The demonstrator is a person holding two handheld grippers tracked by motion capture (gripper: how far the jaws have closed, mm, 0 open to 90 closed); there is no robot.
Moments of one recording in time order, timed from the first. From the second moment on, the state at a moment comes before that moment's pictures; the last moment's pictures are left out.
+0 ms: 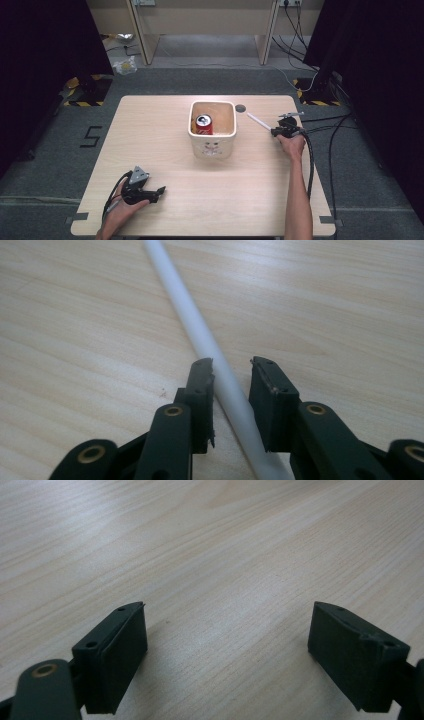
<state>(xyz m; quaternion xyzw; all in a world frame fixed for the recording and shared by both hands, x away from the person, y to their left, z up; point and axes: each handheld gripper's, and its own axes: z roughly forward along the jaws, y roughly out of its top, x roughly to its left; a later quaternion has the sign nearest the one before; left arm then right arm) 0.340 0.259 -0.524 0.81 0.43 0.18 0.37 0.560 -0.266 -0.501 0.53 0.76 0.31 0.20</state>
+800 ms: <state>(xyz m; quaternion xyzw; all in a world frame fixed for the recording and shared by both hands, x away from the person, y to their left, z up) 0.340 0.259 -0.524 0.81 0.43 0.18 0.37 0.549 -0.257 -0.463 0.52 0.76 0.34 0.19</state>
